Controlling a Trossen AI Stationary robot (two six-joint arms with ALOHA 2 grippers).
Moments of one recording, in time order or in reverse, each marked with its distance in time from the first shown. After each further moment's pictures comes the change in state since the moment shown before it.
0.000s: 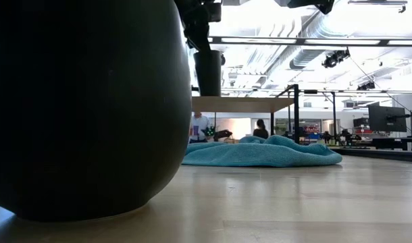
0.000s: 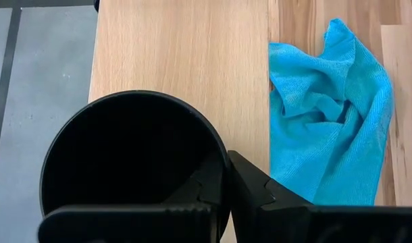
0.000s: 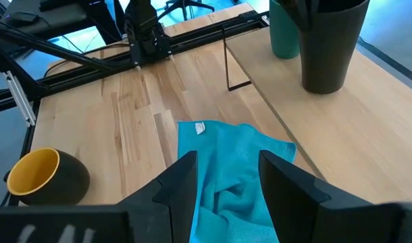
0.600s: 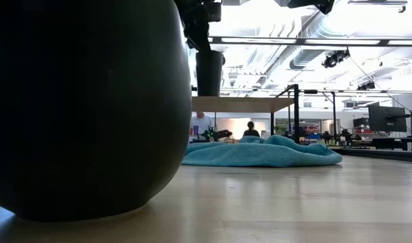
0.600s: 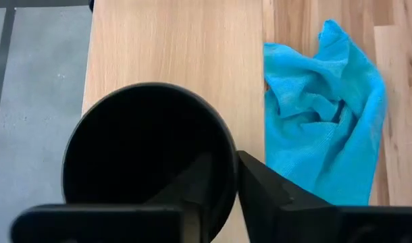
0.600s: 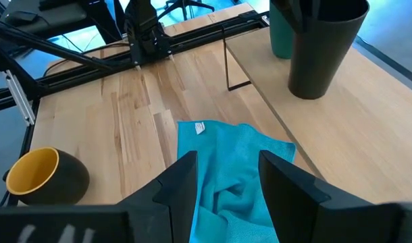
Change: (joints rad) left arm 0.000 0.000 0.000 -0.006 0.012 0.000; right arm 0.000 0.000 0.000 -0.001 0.000 -0.002
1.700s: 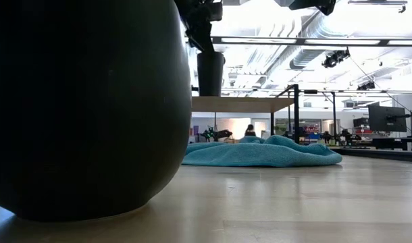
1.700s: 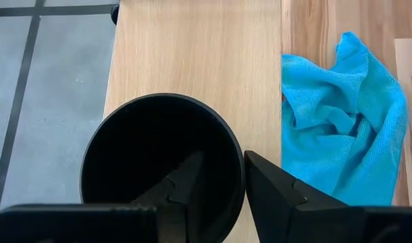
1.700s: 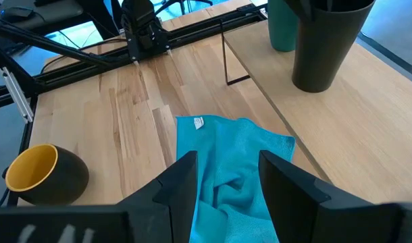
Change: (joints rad) left arm 0.000 0.000 0.000 0.052 -0.039 -0.016; right arm 0.000 0.000 0.000 -0.020 0.000 0.014
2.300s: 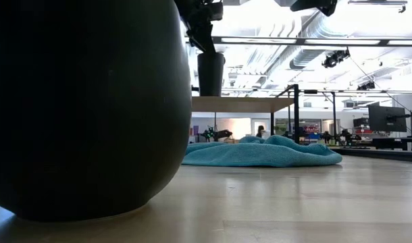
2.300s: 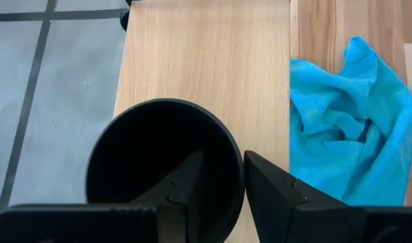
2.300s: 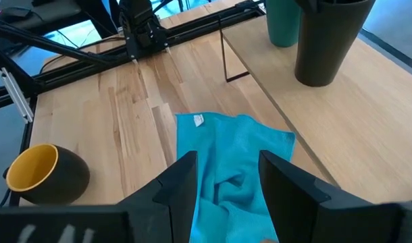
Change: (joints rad) left arm 0.000 0.000 0.000 0.023 -0.015 0.000; right arm 0.000 0.000 0.000 -0.013 0.000 0.018
